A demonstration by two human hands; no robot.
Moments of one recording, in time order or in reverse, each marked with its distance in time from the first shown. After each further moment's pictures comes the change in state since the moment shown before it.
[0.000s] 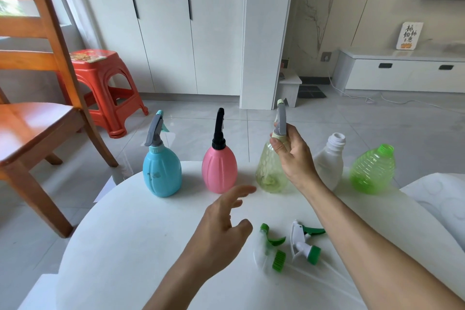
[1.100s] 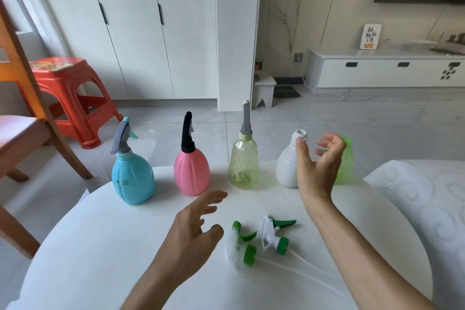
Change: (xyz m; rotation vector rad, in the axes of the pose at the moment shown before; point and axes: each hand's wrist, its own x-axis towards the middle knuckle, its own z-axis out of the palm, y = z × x) left_hand -0.006 0.000 0.008 0.020 0.031 0.046; right_hand -0.045 -0.011 -0.065 -0.074 0.705 0.124
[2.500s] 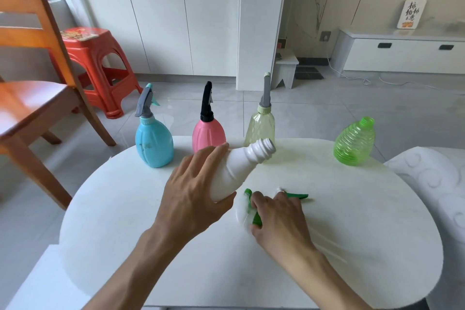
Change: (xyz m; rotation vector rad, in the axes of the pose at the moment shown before) left_hand -0.007 -0.013 -0.010 0.675 0.400 0.502; right_hand -0.140 -0.010 -0.046 -1.048 -0.998 -0.559
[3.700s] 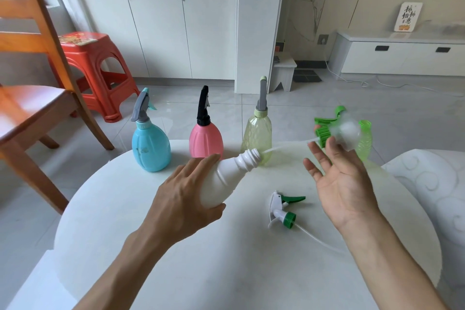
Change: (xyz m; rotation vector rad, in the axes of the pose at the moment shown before) left_hand 0.001 -0.012 -0.007 0.001 -0.226 -0.086; right_hand 0.029 0.081 -0.065 2.062 0.455 0.266
